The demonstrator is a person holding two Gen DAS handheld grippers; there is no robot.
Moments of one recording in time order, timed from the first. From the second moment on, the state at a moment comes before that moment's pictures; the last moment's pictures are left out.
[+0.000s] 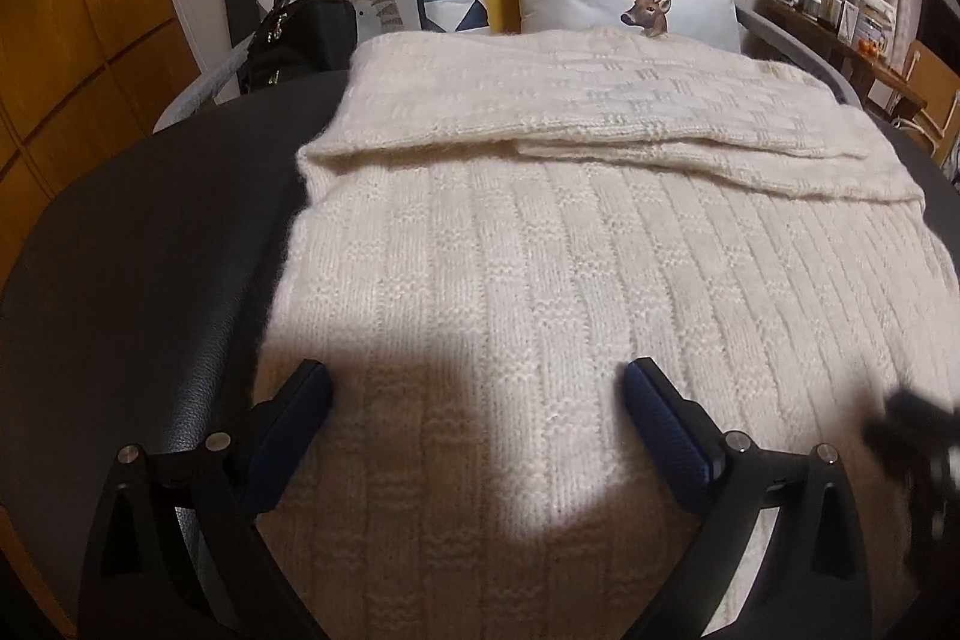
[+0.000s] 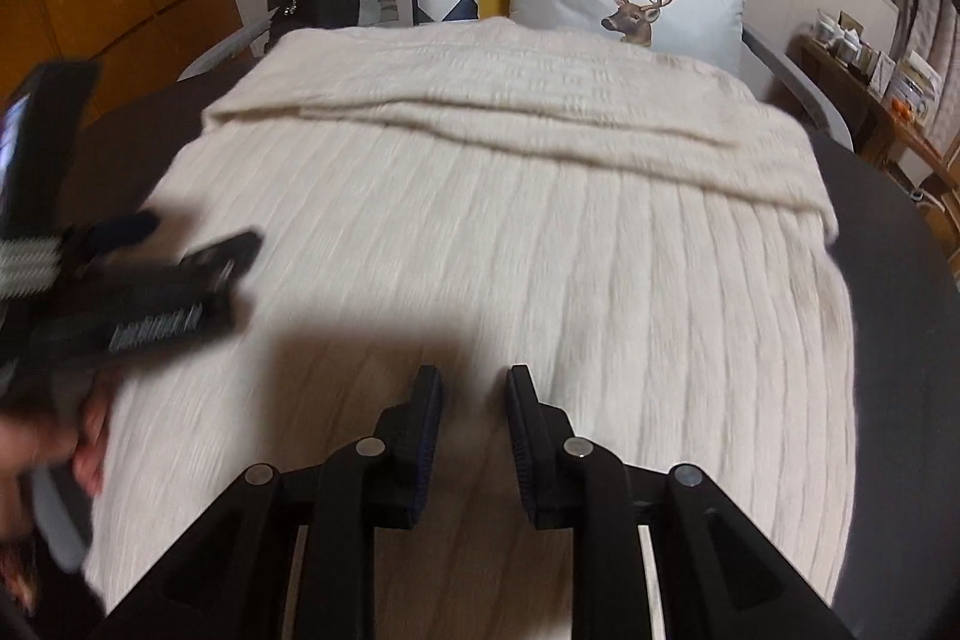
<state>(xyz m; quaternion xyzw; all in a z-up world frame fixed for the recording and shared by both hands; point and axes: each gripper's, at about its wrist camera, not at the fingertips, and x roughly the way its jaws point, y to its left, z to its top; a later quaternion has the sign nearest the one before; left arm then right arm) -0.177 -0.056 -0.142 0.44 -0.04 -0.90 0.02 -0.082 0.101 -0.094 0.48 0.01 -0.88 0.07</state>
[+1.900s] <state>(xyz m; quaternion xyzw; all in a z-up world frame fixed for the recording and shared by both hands) -0.123 0.100 -0.137 0.43 -0.15 -0.86 -0.21 0.043 0.219 -0.063 0.46 -0.12 -0.88 0.07</state>
